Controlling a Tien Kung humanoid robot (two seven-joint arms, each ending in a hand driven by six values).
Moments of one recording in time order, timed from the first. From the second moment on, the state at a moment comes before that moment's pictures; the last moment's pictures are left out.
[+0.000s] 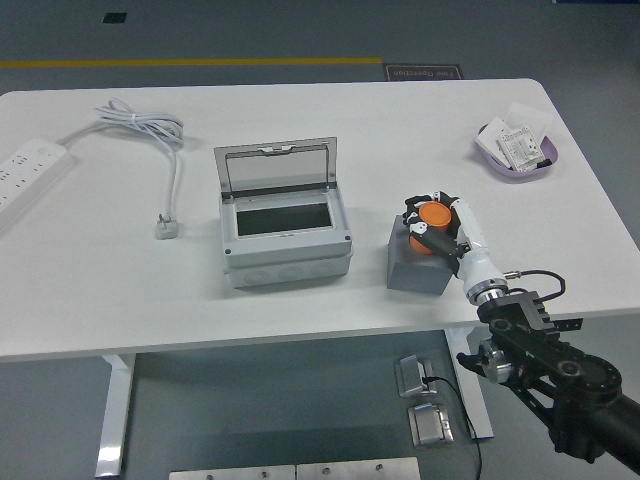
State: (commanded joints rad) left arm -0.16 0.28 -0.10 -0.20 0.26 0.01 0.02; right arm 0.37 -0.26 0.75 1.07 -0.74 -0.39 0.46
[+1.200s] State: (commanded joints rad) left arm -0.17 0.28 -0.06 -0.19 0.24 0.01 0.04; right arm 0.76 -0.18 0.49 1.15 -1.45 -0.30 -0.07
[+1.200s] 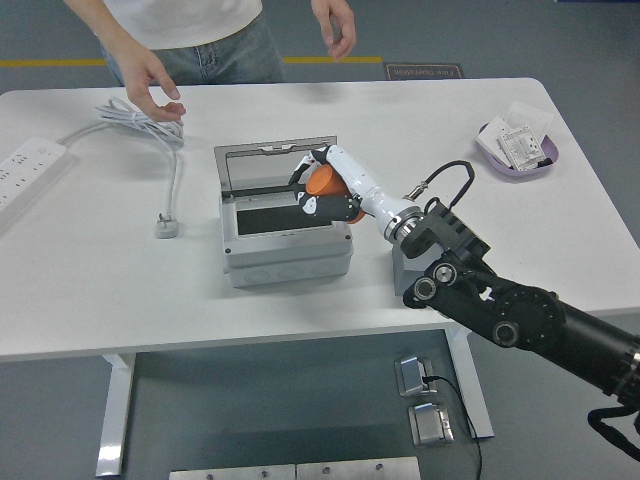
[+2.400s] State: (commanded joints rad) left arm -0.19 0.28 -0.13 -0.19 0.35 0.01 0.07; right arm 0.91 -0.06 0.30 0.95 -1.50 -0.39 -0.01
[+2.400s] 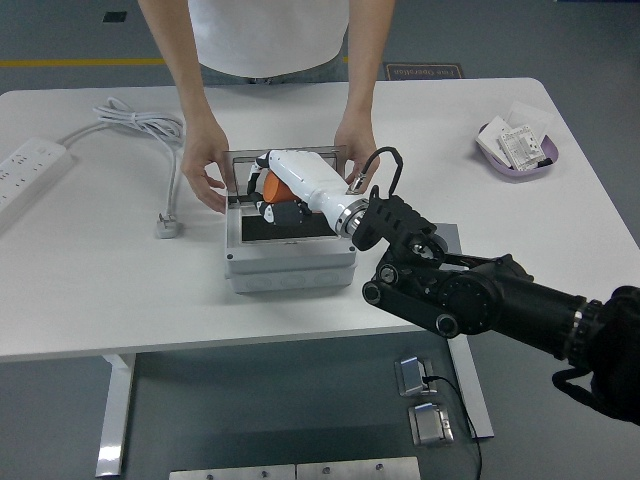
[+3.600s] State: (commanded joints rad) left arm -0.20 0.27 -0.09 -0.20 0.33 0.01 0.06; right arm 0.85 -0.06 0.31 0.90 -1.42 -0.41 0.09
